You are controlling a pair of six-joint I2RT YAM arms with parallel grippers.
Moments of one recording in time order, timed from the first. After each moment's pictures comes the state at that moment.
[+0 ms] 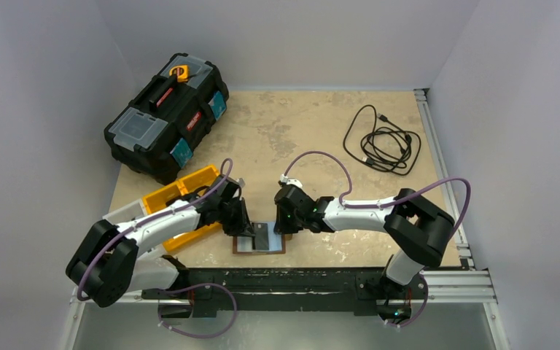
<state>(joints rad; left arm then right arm) -0.61 1.26 0.57 -0.40 0.30 -0.82 1.02 1.64 0.82 -0.13 0.06 0.88</state>
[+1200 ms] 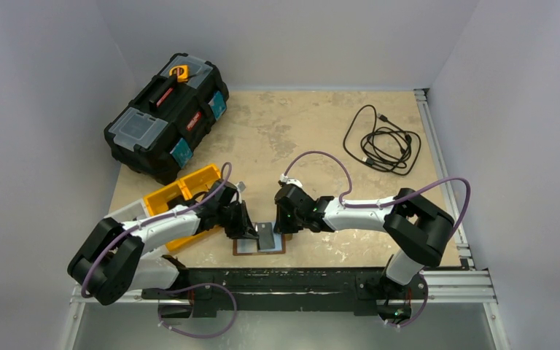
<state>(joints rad) -0.60 1.28 0.48 -0.22 0.39 -0.87 1.02 1.65 0.82 -0.12 0.05 0.87</state>
